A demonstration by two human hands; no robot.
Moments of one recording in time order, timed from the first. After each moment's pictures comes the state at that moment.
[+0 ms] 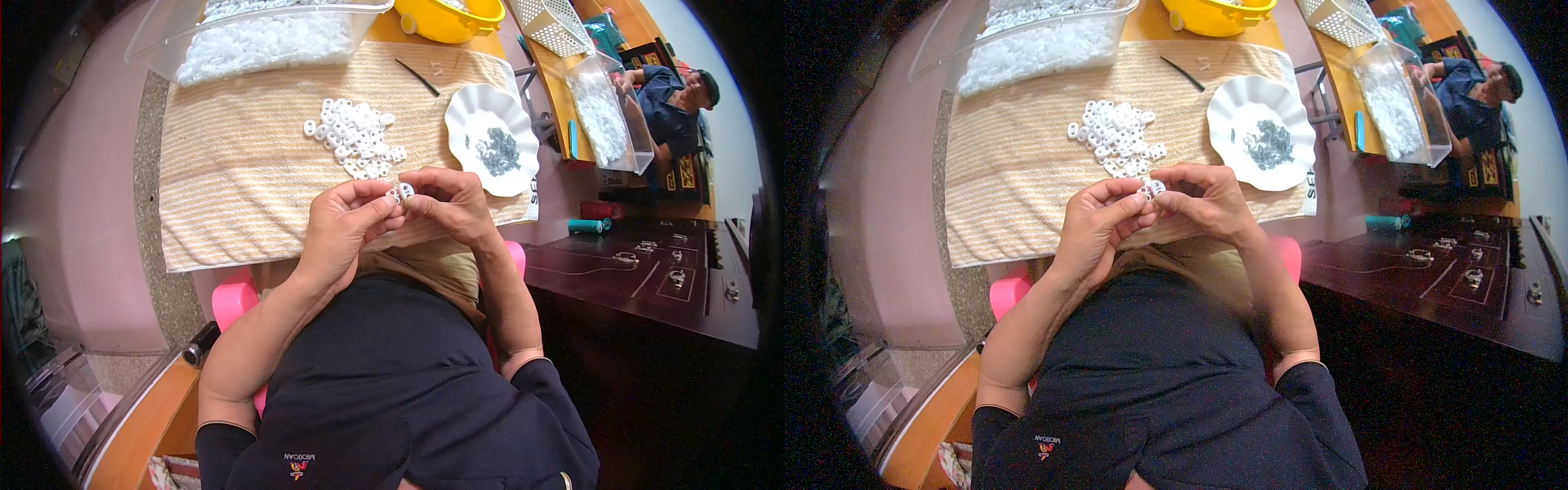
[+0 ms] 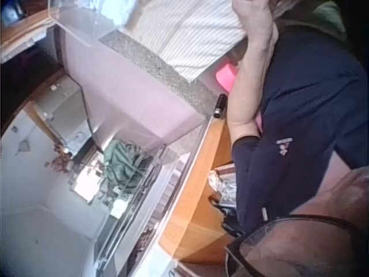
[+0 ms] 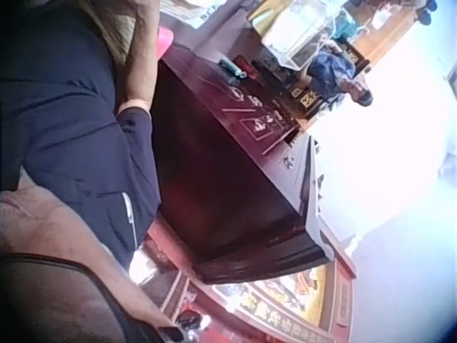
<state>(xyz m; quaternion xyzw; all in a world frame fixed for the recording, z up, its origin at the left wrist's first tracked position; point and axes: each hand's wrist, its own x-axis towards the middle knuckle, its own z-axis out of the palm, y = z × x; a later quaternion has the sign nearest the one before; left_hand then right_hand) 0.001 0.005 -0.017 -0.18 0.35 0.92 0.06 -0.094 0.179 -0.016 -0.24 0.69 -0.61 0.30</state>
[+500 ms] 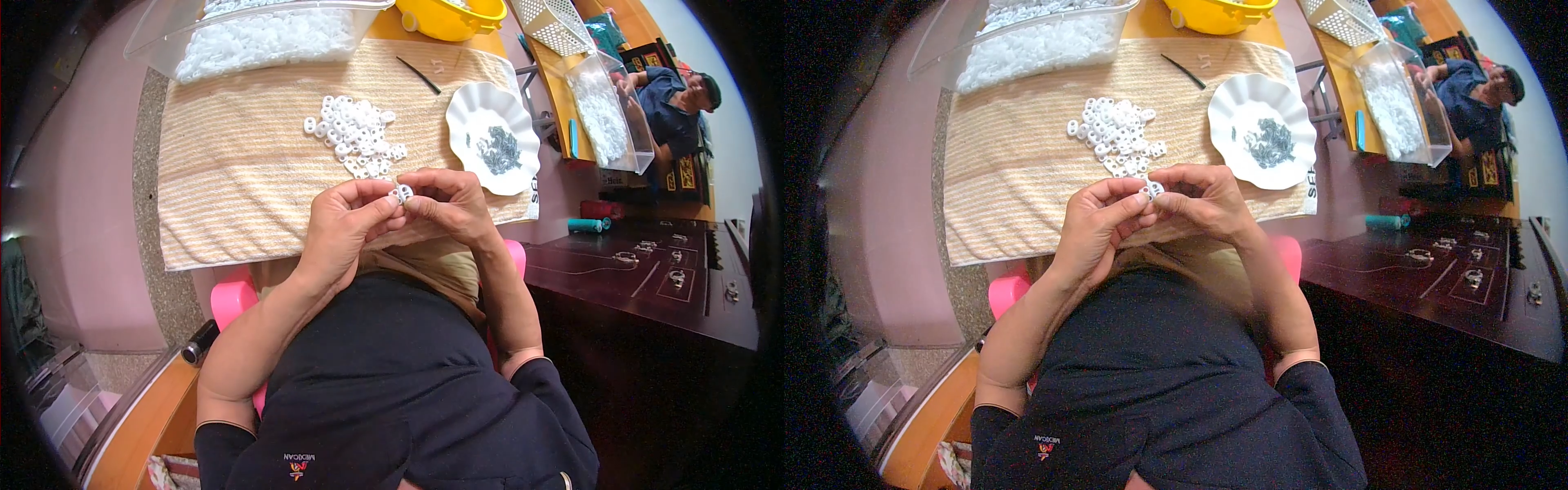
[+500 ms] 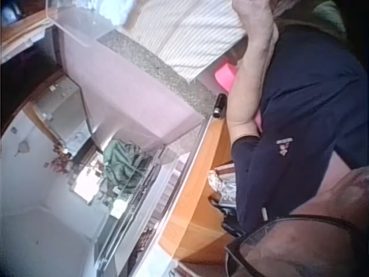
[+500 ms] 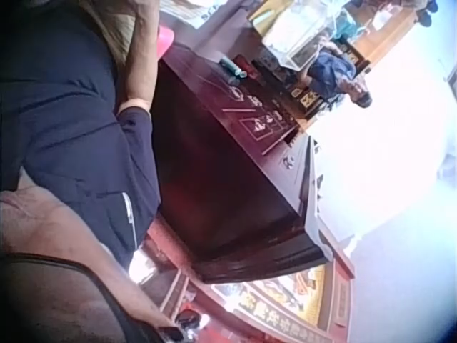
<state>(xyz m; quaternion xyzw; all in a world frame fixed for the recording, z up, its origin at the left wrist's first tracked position) 0.002 0.006 -0.017 -0.19 0.36 0.91 0.07 -0.091 0.178 -0.013 -0.23 0.67 -0.63 0.32</state>
